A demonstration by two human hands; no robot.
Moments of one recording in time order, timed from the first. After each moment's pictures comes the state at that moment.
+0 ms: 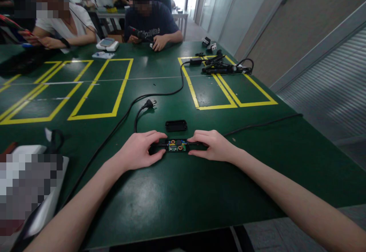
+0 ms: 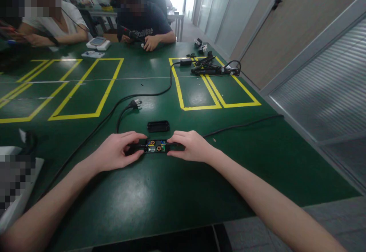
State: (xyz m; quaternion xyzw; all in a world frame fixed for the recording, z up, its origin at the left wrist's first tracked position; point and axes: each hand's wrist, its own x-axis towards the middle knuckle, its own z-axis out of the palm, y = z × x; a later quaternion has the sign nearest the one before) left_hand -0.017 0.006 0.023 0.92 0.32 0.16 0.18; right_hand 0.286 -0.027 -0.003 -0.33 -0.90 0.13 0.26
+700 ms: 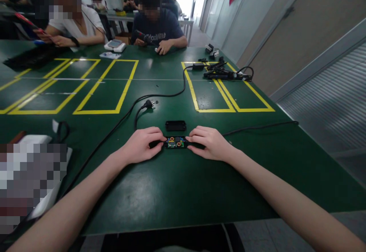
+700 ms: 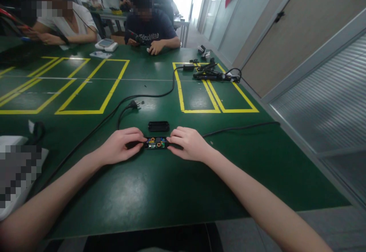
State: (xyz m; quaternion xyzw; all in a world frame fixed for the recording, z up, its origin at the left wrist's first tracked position) left_hand -0.014 0.012 0.014 0.92 0.27 0.21 0.17; right_hand 0.286 -0.019 0.002 -0.30 -0.93 0.01 0.23
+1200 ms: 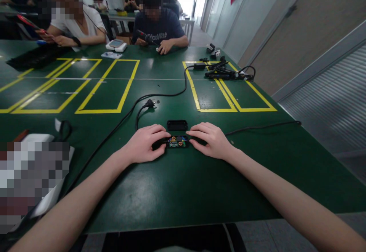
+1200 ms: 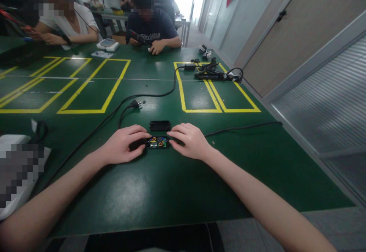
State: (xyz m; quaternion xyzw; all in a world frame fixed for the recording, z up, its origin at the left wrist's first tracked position) left_hand -0.011 0.010 0.017 0.93 0.26 0.21 0.12; right_hand 0.285 -0.018 -0.003 -0.34 -0.90 -0.01 0.27
